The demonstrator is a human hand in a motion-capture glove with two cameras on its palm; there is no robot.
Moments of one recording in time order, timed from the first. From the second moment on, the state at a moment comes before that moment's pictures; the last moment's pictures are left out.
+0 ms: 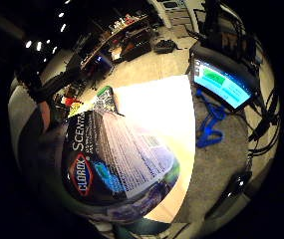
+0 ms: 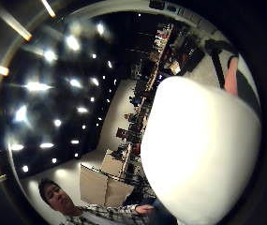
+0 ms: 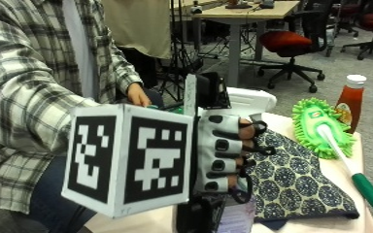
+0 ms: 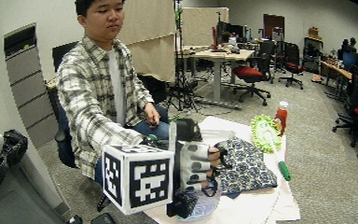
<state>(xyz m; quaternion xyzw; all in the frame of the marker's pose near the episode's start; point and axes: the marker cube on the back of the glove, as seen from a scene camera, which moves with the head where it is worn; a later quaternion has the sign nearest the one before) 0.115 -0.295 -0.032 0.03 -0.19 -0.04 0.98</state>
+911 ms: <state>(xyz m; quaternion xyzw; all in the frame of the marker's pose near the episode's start) 0.022 -0.276 -0.019 -0.15 0.02 -0.15 0.98</state>
